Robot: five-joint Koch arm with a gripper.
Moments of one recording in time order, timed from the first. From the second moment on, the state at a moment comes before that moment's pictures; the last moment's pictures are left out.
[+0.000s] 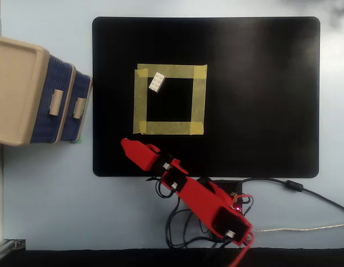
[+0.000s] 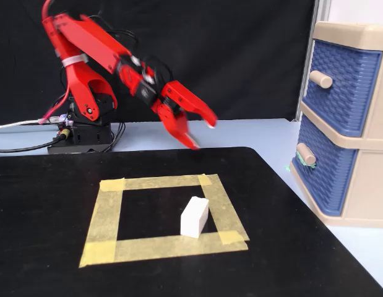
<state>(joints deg) -62.3 101.1 142.2 -21.1 -174.3</state>
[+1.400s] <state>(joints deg) -58.9 43.2 84.9 -42.5 -165.2</state>
